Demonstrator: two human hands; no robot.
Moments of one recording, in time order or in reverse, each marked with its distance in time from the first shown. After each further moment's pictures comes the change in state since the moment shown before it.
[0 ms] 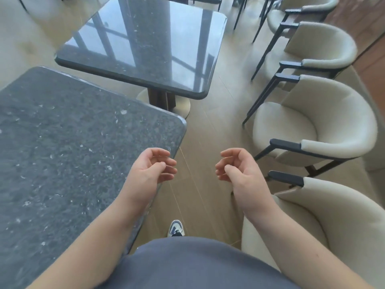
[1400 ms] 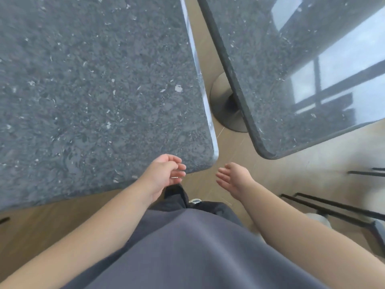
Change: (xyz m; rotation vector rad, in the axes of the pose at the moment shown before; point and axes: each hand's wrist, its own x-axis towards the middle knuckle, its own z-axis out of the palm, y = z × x) left_hand 0.234 -0.061 0.054 -0.570 0.767 -0.533; right_hand 0.438 0.109 0.075 -0.488 -0.501 0.854
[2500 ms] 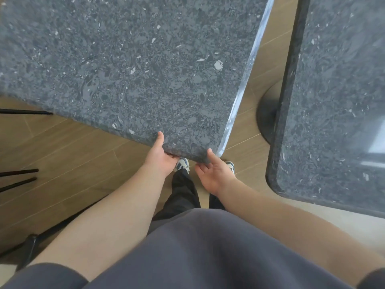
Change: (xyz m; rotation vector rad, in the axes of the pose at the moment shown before) left_hand 0.094 -0.082 0.057 -1.305 0.501 -0.012; right_hand 0.079 -0.005 0.013 0.153 -0.507 0.393
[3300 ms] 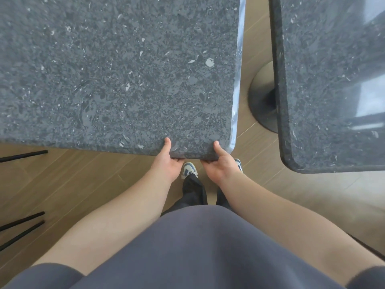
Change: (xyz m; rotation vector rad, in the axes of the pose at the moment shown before) left_hand 0.032 0.032 -0.022 0.180 -0.086 -0.100; right_hand 0.014 0.031 0.041 0.363 0.015 -0.198
